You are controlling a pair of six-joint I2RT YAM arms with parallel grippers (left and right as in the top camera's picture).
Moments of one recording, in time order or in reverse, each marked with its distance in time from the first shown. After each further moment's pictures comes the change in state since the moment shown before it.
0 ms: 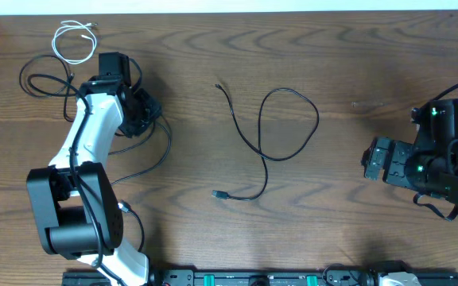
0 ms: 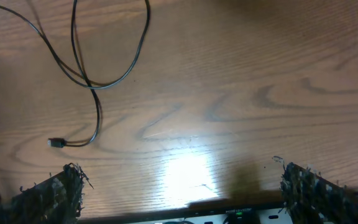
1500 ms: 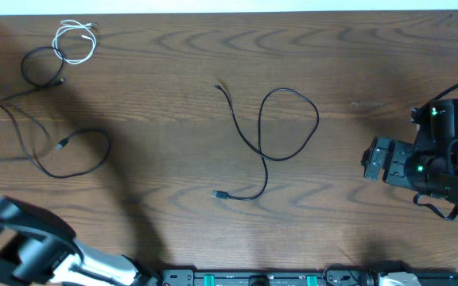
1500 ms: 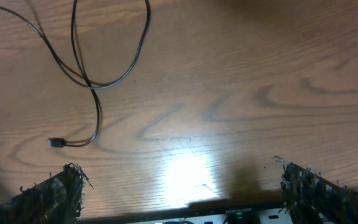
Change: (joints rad) left arm 0.792 0.051 0.548 -0.015 0.104 -0.043; right arm 0.000 0.000 0.000 0.000 0.000 0.000
